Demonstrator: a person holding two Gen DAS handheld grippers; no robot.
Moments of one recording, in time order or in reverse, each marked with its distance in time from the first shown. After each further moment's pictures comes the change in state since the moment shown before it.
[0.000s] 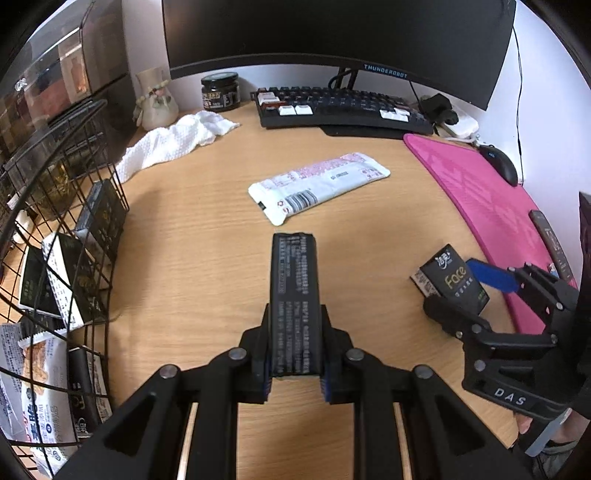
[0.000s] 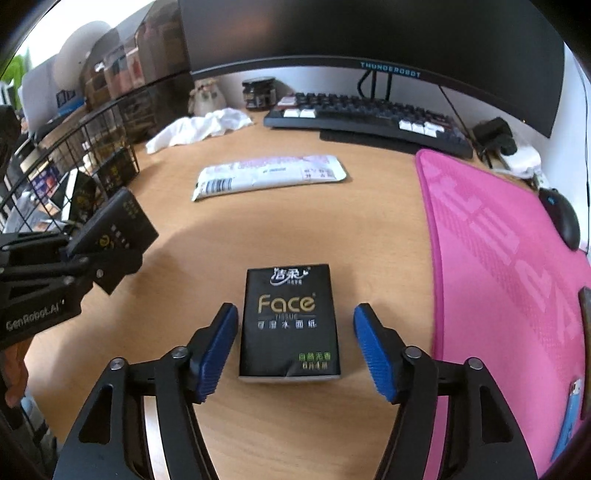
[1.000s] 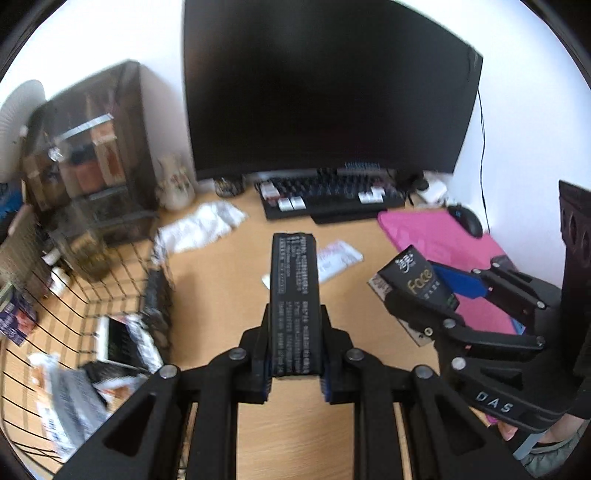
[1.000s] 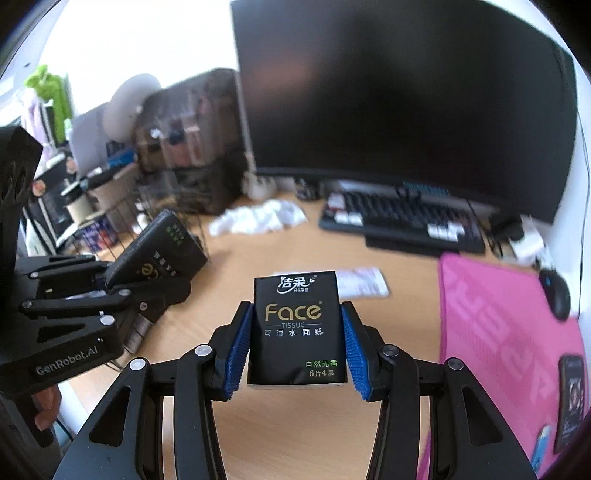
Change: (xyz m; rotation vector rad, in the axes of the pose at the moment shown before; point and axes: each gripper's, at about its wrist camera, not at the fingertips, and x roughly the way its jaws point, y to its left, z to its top) left arm -0.119 0.019 0.030 0.017 -0.244 -0.014; right arm -0.093 0.059 0.065 -0.072 -0.229 0.089
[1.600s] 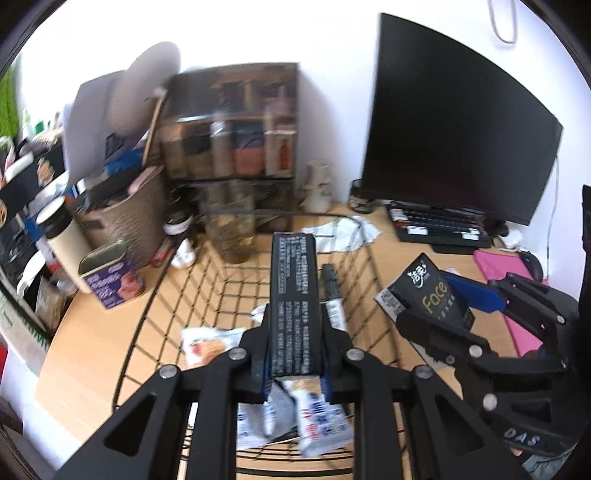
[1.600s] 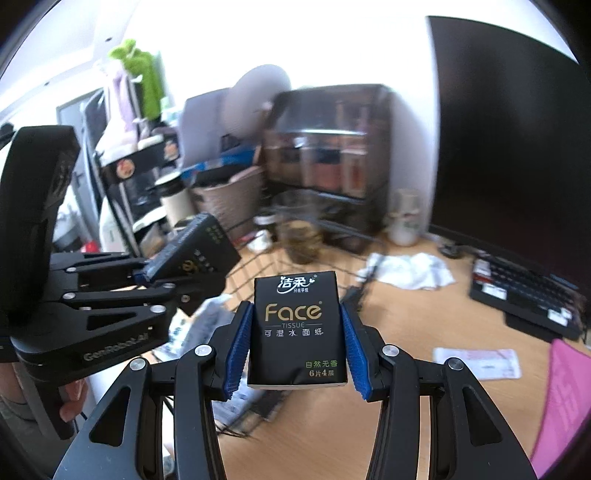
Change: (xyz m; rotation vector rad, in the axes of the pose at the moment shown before) left arm -0.061 0.149 -0.034 -0.193 -0.028 0.231; right arm 0.030 0.167 0.046 -0.194 -0.031 0.291
